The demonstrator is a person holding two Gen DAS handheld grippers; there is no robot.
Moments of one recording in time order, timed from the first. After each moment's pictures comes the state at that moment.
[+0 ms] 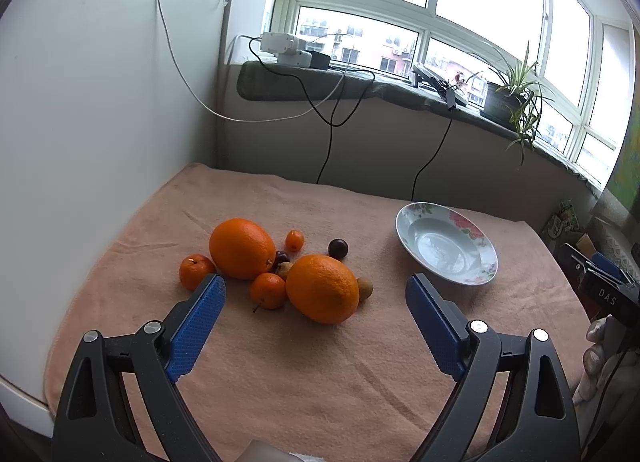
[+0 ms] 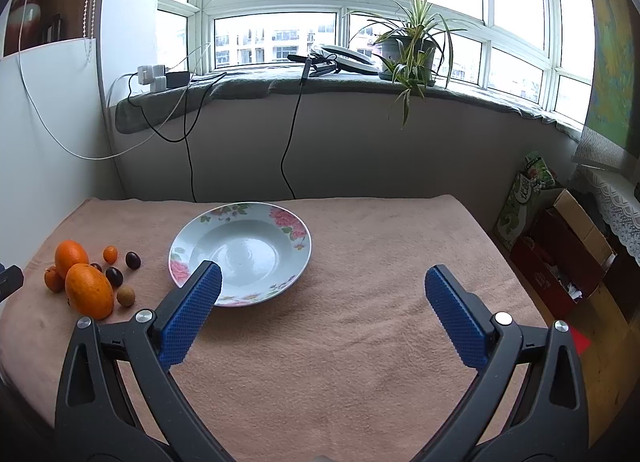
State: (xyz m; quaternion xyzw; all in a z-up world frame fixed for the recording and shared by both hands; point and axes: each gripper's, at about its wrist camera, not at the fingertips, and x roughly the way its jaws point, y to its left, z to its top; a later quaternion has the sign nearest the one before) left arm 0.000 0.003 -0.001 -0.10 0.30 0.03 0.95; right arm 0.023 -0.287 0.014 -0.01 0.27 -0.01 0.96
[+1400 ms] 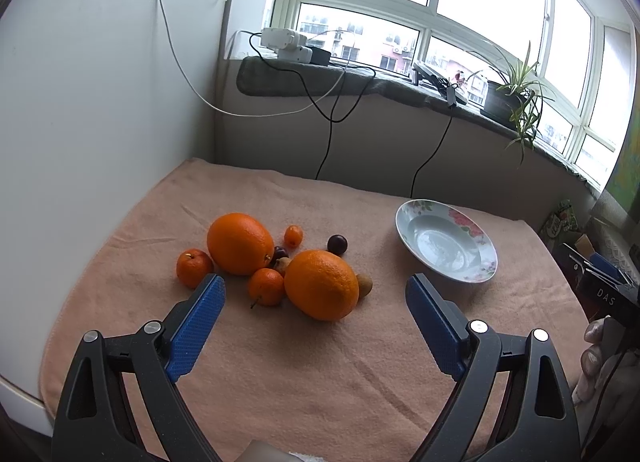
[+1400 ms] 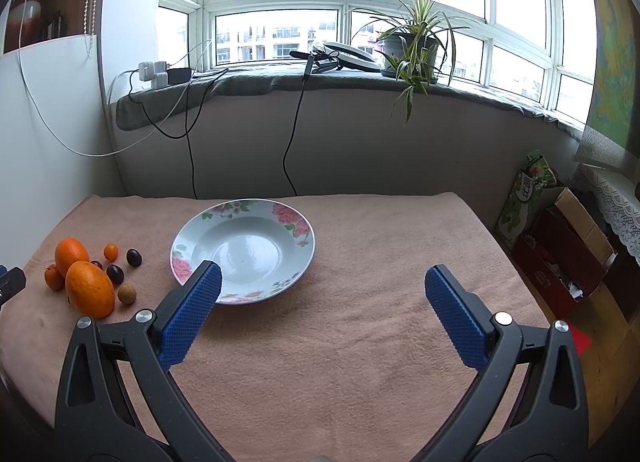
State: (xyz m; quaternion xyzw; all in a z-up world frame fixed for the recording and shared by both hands) left arm 0.002 0.006 -0.005 -0.10 0.30 0.03 0.95; right arm 0.023 -0.285 0.012 -0.01 0.27 0.00 0.96
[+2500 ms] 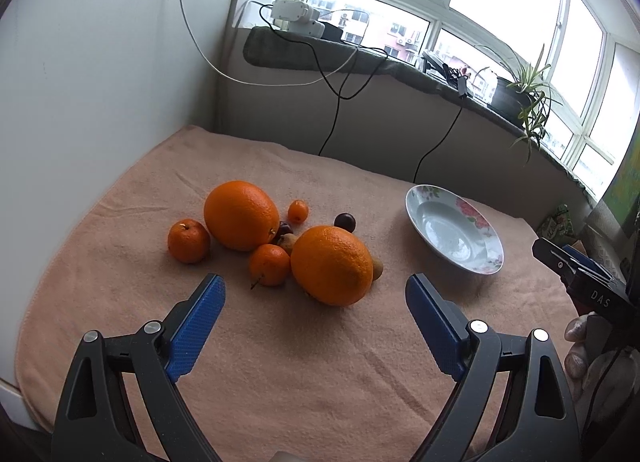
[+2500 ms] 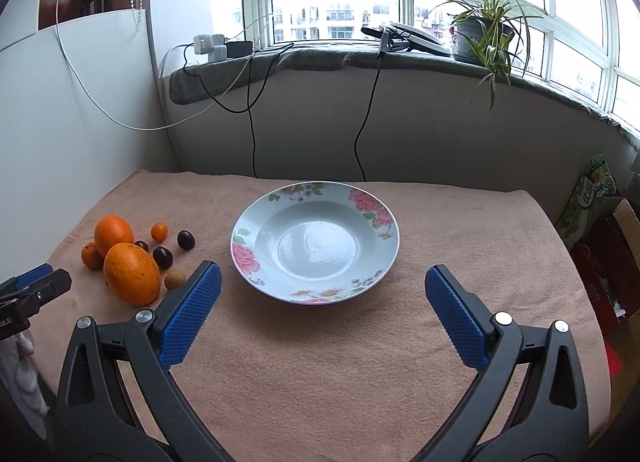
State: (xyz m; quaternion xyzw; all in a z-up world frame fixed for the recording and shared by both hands) left arm 0.013 0.026 -0.032 -0.14 0.33 0.01 0.93; right arm 0.053 -0.243 -0.005 -0.02 0.31 0.11 0.94
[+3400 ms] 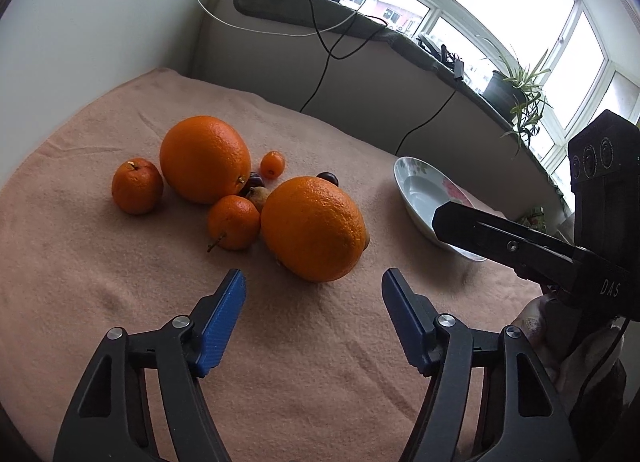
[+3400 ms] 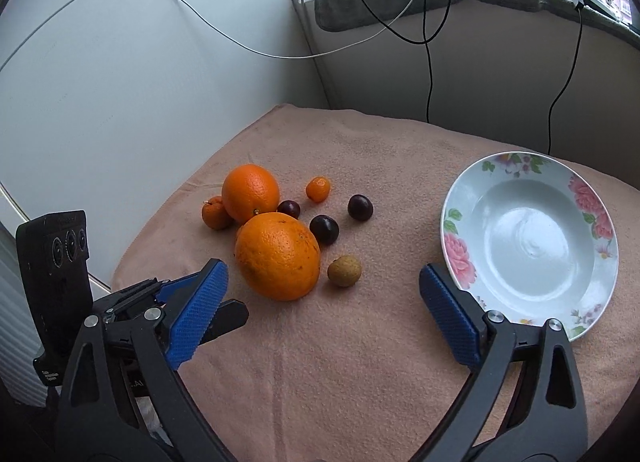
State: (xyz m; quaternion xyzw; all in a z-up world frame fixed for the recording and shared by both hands) left arm 0.031 0.031 -0.070 -0.21 0.37 -0.05 0.90; right arm 0.090 -0.125 -0.036 -0.01 0.41 0.37 0.83
